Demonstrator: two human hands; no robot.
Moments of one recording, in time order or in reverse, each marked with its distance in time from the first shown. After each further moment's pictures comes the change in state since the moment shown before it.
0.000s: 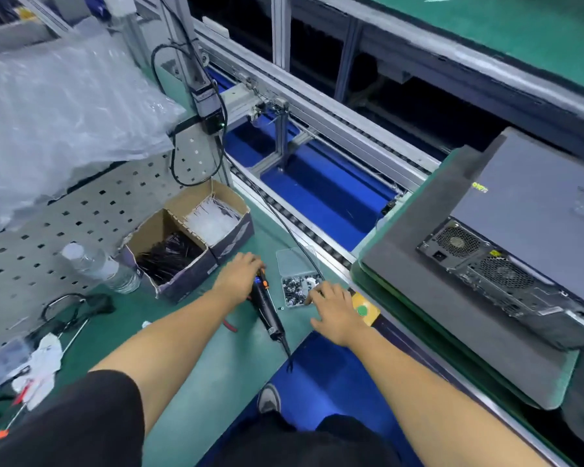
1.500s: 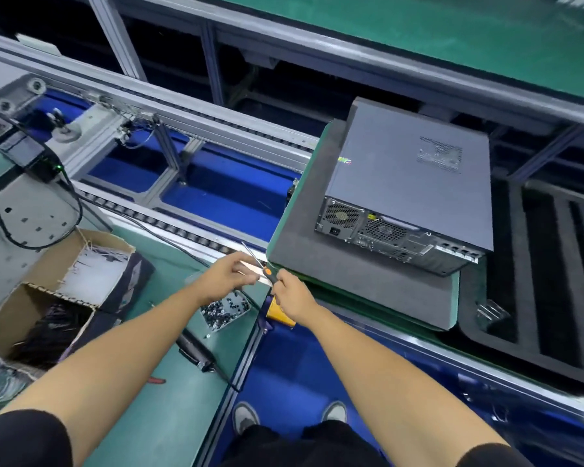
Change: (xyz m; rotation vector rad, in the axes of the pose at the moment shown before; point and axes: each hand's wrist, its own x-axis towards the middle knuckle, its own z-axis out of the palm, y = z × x) left_hand 0.082 0.139 -0.038 -0.940 -0.270 0.180; right_hand -0.020 0.065 -0.034 0.948 0.241 0.549
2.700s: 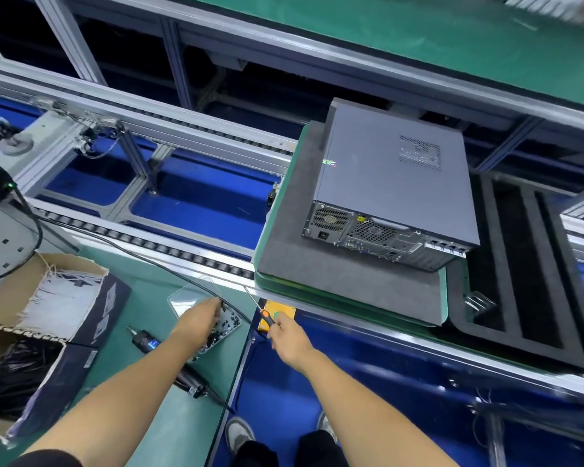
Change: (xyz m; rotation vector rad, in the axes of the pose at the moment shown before) left_hand 0.007 -0.092 0.009 0.626 0.080 -0.134; right_hand -0.021 0.050 0.044 0.137 -0.009 0.241
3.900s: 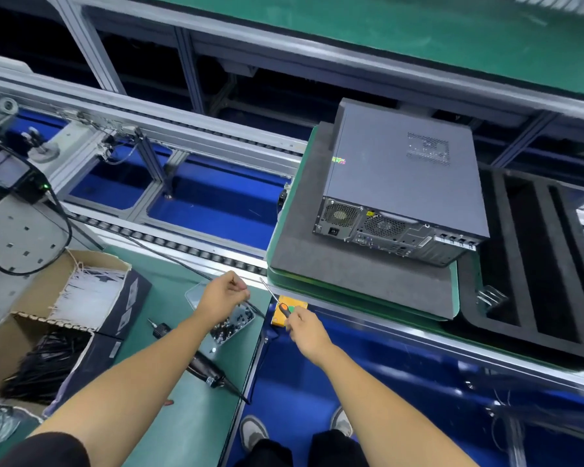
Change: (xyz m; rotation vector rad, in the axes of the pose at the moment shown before) left_hand -0.004 0.032 -0.028 -0.550 0.115 0.054; right_hand -0.014 0.000 -0.007 0.099 0.103 -0.010
